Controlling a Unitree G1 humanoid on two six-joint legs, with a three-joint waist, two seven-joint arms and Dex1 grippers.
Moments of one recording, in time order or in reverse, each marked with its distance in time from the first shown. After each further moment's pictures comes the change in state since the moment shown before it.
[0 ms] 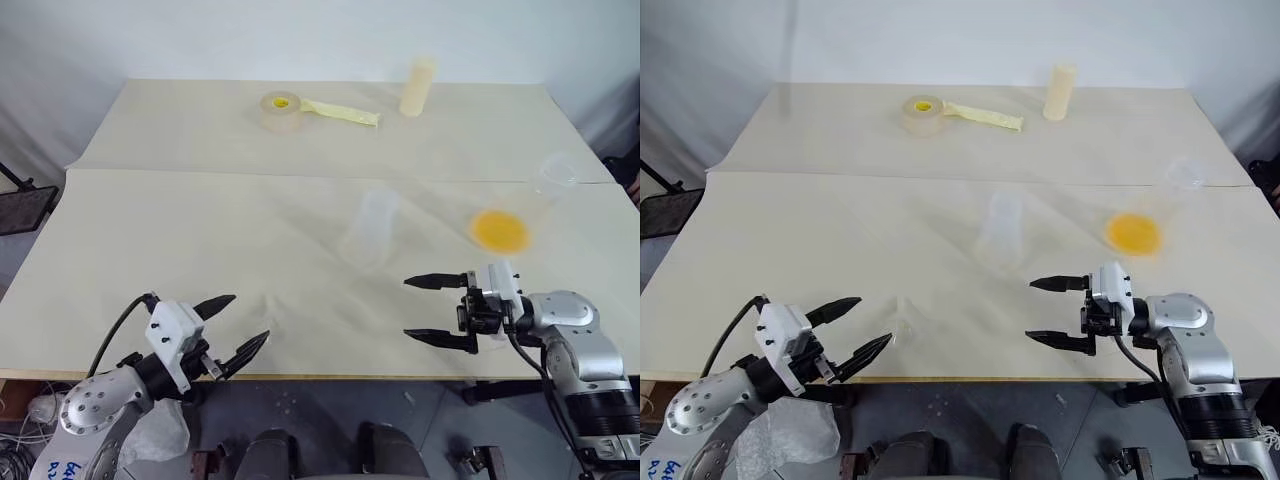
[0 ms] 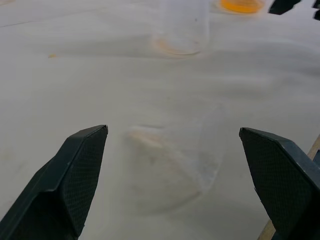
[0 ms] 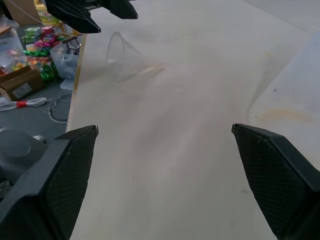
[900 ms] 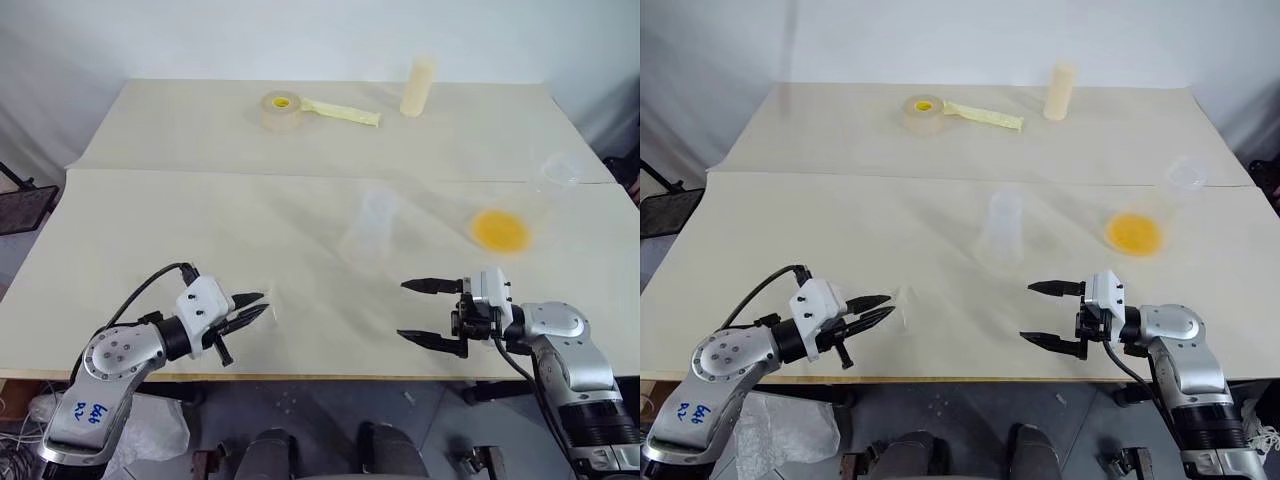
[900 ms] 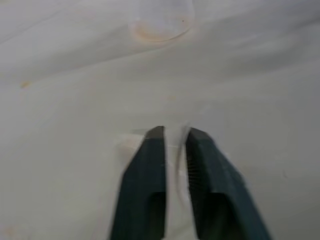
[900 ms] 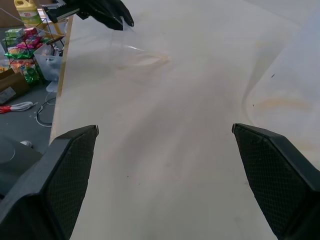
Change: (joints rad) left arm -0.262 0.128 -0.107 0.150 0.124 -0.021 -0.097; right arm 0.050 0.022 -0.003 -0.023 -0.020 -0.037 -0.082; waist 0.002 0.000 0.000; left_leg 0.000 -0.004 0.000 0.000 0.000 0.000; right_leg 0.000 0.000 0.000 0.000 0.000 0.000
